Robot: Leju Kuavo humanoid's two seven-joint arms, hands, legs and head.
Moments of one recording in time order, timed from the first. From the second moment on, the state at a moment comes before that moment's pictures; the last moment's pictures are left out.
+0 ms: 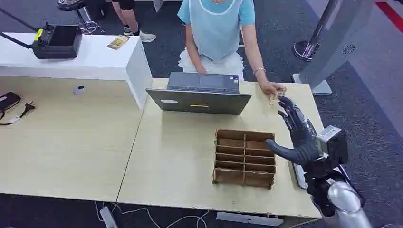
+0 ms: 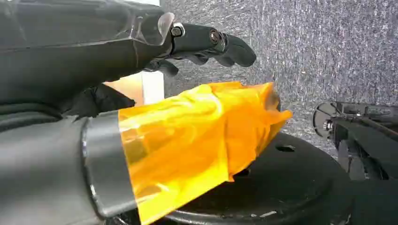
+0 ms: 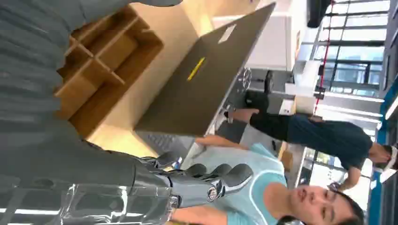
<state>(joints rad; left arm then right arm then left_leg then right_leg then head) -0.08 -0.23 1.23 -0.22 -1.20 0.21 0.06 -0.16 -0.31 0.23 -1.75 -0.07 0.12 -0.22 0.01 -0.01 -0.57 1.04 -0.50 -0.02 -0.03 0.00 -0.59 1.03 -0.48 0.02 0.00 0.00</state>
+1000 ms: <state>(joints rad) -0.08 -0.23 1.16 -0.22 -1.29 0.14 0.08 -0.83 -0.23 0.40 -1.43 0.93 -0.20 0.06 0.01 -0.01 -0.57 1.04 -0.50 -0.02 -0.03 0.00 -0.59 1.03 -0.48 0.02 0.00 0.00</state>
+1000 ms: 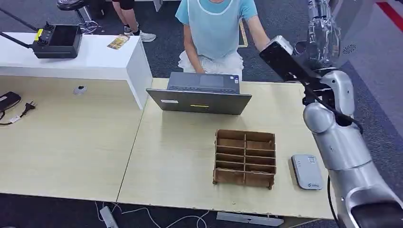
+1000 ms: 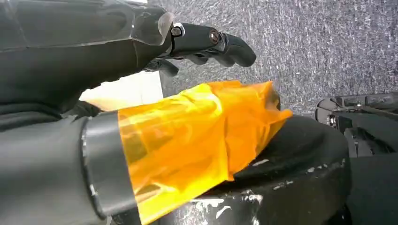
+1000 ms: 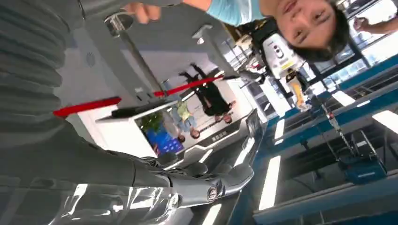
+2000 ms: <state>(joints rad) -0.09 -0.21 1.09 -0.22 -1.33 0.13 0.09 -1.15 -0.16 0.46 -0.83 1.23 -0.20 0.18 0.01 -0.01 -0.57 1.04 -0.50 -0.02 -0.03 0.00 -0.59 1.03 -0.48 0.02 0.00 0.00</state>
